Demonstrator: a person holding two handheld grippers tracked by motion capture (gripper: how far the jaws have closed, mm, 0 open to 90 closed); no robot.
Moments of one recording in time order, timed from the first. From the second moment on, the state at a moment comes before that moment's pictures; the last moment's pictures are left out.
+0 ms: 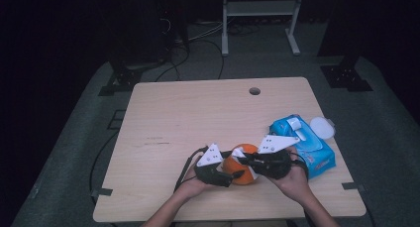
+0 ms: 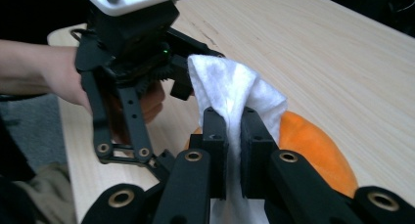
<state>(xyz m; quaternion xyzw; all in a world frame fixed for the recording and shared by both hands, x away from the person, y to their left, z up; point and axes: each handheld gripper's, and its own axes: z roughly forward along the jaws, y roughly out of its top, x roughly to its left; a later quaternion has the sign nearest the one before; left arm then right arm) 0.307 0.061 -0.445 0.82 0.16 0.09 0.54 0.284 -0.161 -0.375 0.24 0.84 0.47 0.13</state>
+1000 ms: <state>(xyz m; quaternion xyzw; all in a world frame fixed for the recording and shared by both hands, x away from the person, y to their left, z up) 0.313 0.058 -0.450 0.82 0.17 0.07 0.55 0.301 -0.195 -0.380 0.29 0.82 0.47 0.13</state>
